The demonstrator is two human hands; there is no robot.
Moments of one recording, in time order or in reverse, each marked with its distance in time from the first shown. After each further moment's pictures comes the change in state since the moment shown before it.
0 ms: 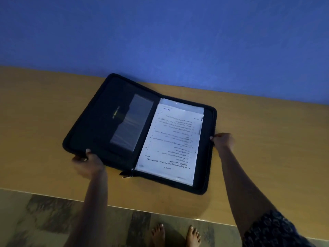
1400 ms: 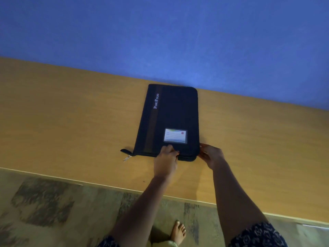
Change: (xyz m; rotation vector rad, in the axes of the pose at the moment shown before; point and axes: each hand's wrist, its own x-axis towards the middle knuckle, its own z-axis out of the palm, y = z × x) left_hand -0.252 -0.047 0.042 0.522 -0.712 1.223; right_hand -0.060 0.056 -0.065 0.647 -0.331 0.262
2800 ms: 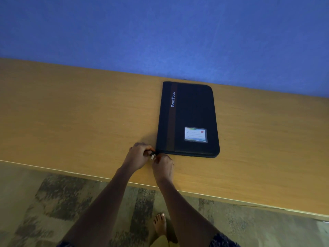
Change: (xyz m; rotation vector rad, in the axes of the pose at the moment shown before) left_hand 0.000 -0.164 -0.076 -0.136 -0.293 -0.120; right_hand -0.095 0.135 0.187 -0.883 0.001 -0.514
